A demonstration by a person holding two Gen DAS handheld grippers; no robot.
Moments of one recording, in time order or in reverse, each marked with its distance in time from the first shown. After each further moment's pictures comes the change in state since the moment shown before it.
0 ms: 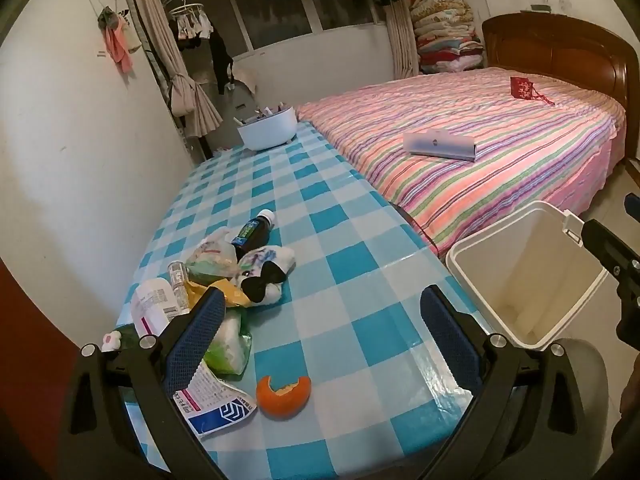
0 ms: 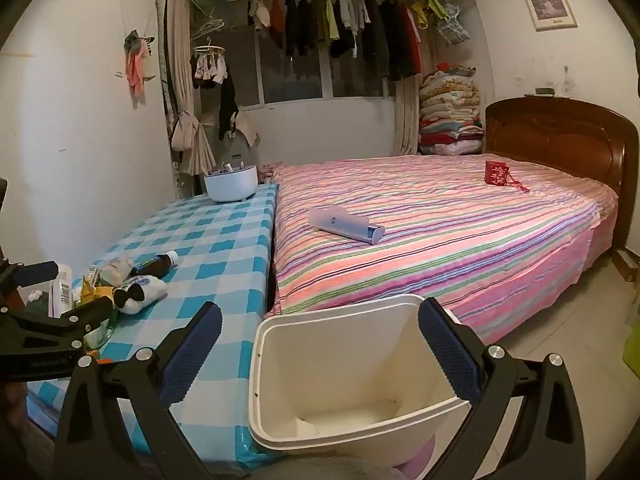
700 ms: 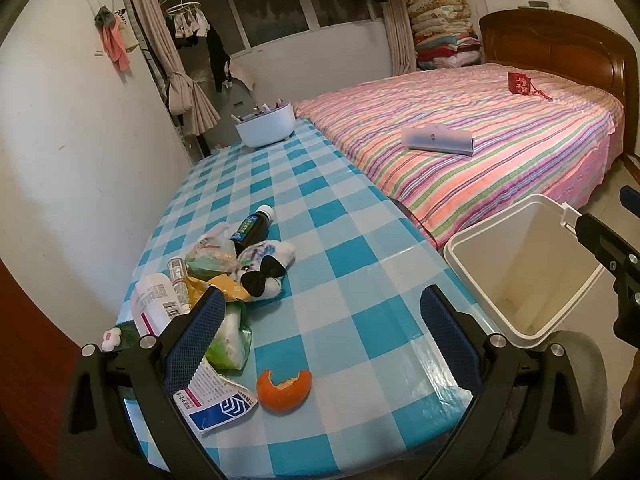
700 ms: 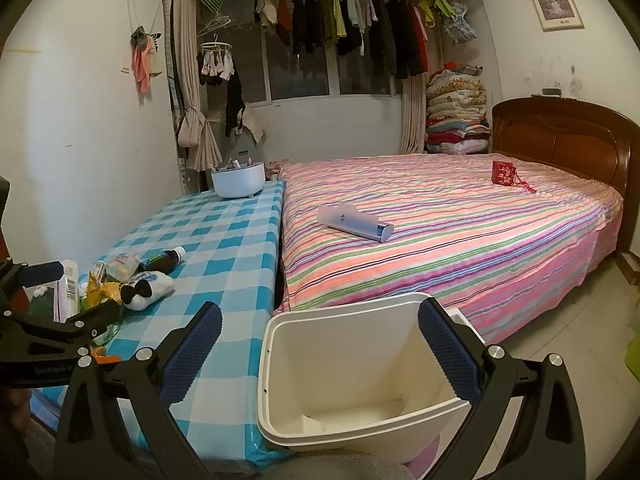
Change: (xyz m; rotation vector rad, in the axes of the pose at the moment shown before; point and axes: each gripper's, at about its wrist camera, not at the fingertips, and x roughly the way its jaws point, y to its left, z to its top) left arm -0.004 0.004 -0.006 0.008 0.011 -0.007; right arm -0.006 0.004 -0.002 -0.001 0.008 0.023
